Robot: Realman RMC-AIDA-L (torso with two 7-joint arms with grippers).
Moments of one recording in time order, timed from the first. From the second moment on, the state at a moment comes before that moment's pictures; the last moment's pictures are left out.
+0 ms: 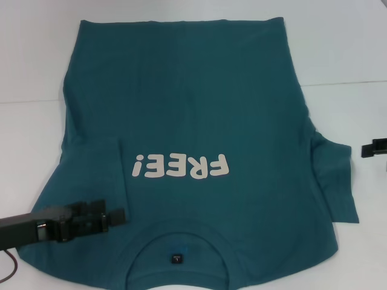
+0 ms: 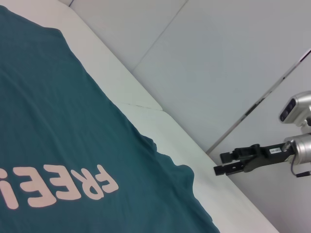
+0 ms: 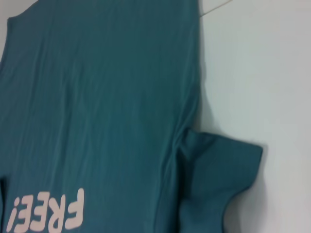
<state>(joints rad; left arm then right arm) -0.44 -2.14 0.49 0.84 2.14 1.75 -1.85 0.61 1.79 -0.55 -0.64 -2.43 -1.40 2.52</state>
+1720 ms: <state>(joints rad) -0.44 -2.15 0.49 0.83 2.12 1.72 -1.85 0.68 1.89 -0.61 -0.51 -2.42 -1.14 2.52</state>
